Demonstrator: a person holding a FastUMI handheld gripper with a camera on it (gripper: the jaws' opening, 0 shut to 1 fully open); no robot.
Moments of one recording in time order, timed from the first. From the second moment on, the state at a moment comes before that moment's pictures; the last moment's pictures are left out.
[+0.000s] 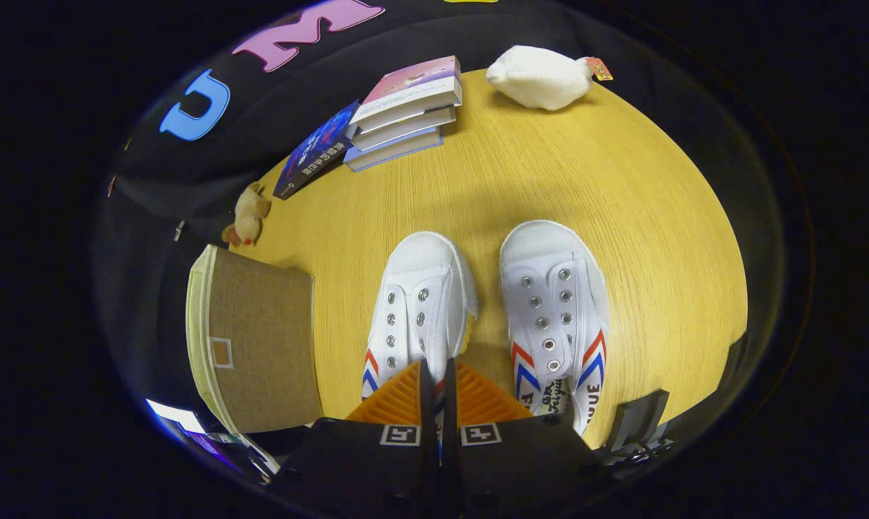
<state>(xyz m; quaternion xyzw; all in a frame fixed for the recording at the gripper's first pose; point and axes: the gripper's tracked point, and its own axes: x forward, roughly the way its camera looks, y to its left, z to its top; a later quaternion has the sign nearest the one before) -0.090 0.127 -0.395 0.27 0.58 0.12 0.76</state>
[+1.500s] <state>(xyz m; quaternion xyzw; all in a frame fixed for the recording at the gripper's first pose) -0.083 0.432 -0.249 0.34 0.57 0.24 0.71</state>
